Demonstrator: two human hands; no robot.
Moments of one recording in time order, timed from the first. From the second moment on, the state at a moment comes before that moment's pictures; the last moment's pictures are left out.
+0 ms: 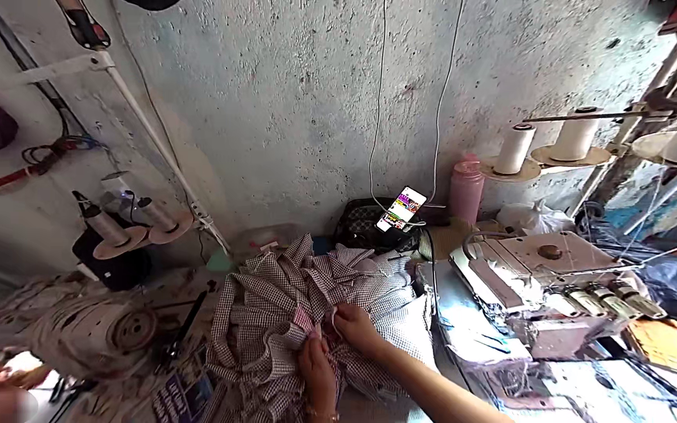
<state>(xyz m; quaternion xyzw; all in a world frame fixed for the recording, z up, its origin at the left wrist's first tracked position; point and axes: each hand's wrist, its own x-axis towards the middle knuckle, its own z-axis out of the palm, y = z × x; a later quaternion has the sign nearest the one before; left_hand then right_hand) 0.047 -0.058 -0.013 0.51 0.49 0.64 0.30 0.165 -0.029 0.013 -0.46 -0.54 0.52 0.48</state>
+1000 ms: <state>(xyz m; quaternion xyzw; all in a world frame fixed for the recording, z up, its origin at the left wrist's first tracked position) 0.019 -0.043 0.040 0.40 0.50 0.41 0.65 0.165 -0.027 0.044 -0.49 -0.63 0.51 0.33</state>
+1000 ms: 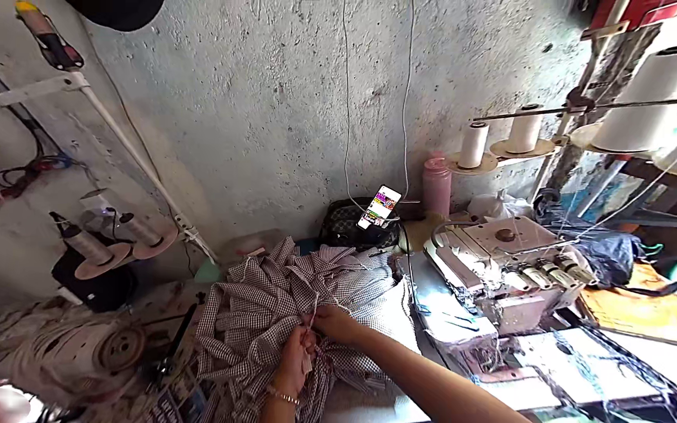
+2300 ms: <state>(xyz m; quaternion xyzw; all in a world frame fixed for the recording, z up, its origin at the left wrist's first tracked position) 0.049 -0.017 0.052 0.67 0.40 0.52 0.35 0.157 0.062 0.062 -0.59 -0.28 0.45 0.61</state>
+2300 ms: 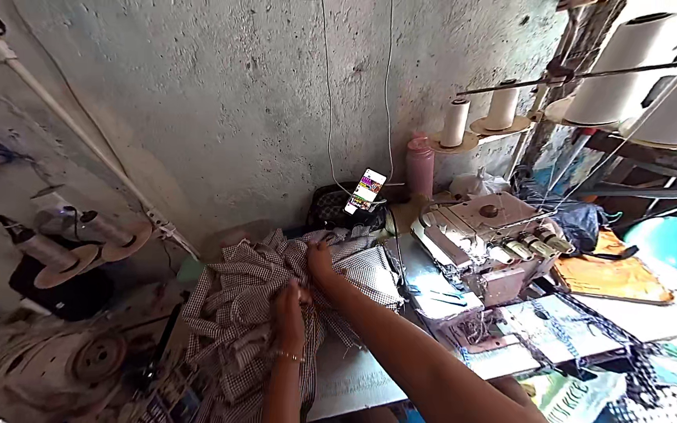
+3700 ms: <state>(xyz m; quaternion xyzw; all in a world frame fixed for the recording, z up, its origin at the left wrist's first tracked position) 0.030 0.025 0.084 0.76 0.56 0.16 0.30 0.188 -0.014 0.057 -0.32 -0.93 0.01 0.18</state>
